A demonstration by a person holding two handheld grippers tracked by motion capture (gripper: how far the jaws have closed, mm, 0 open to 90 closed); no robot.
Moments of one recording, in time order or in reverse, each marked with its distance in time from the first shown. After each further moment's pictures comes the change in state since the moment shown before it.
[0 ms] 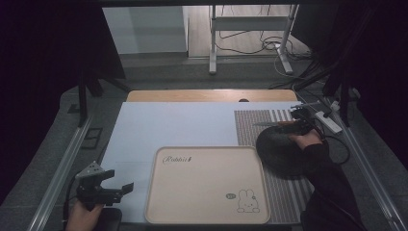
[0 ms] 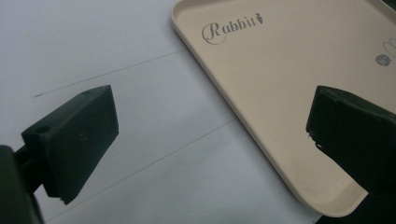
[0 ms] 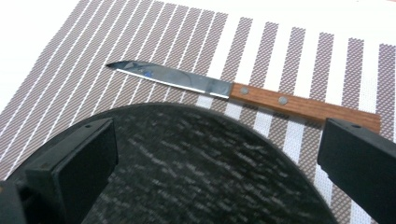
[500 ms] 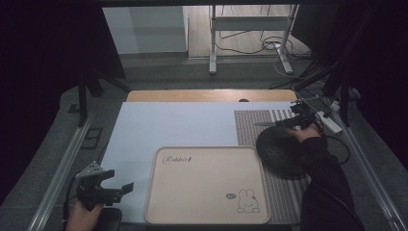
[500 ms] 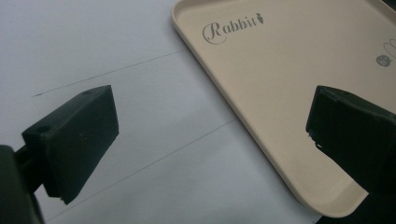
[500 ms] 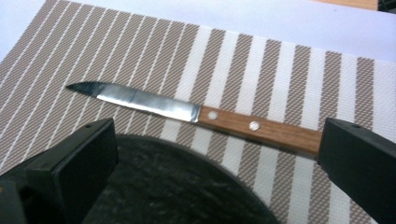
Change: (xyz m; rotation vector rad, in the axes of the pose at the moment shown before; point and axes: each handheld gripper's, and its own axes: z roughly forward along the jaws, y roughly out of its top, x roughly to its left) left arm 0.000 0.000 0.000 0.000 0.000 -0.006; right arm -0.017 0.016 0.017 0.018 -0.039 0.021
